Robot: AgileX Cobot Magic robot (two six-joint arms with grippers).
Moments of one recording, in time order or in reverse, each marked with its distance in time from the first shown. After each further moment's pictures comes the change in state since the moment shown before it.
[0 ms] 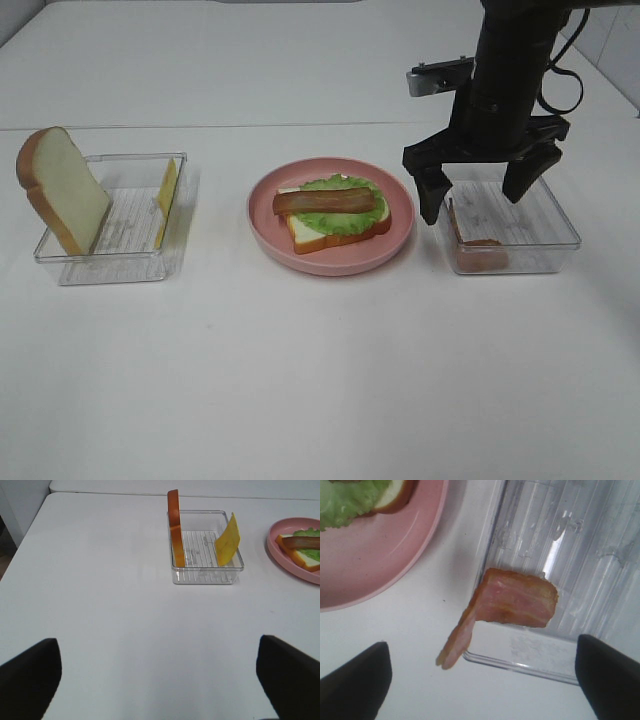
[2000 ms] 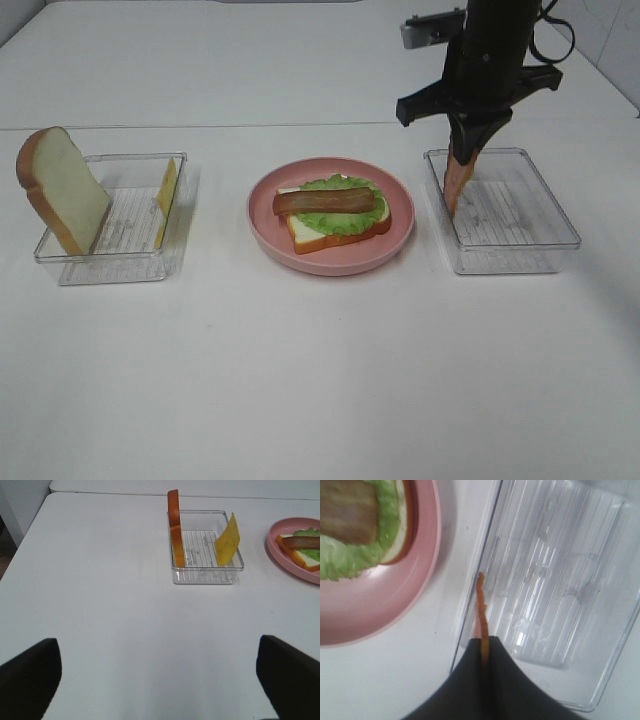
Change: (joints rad) left arm 0.000 0.000 0.000 0.000 0.000 0.000; right arm 0.000 0.066 -0.263 -0.043 0.124 -0.008
